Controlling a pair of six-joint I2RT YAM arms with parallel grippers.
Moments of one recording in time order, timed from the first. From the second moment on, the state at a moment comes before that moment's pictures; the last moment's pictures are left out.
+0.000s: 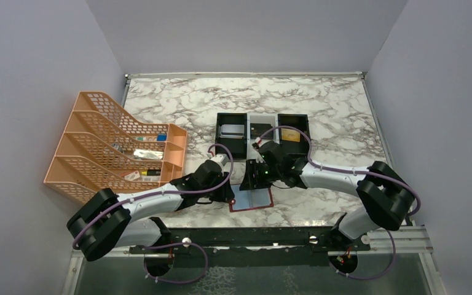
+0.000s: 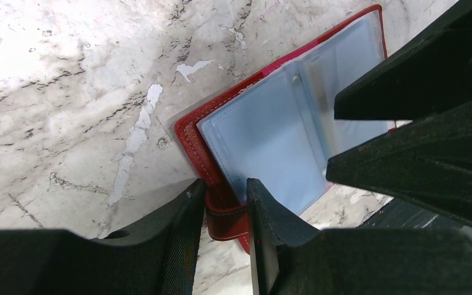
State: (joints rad) left arm -0.84 1.21 0.40 0.00 0.09 -0.69; right arm 0.86 1.51 0.74 -0.04 -0.28 0.71
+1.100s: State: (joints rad) left arm -0.85 1.23 0.40 0.02 0.10 -0.71; right arm 0.93 1.55 0.88 -0.42 0.06 0.60
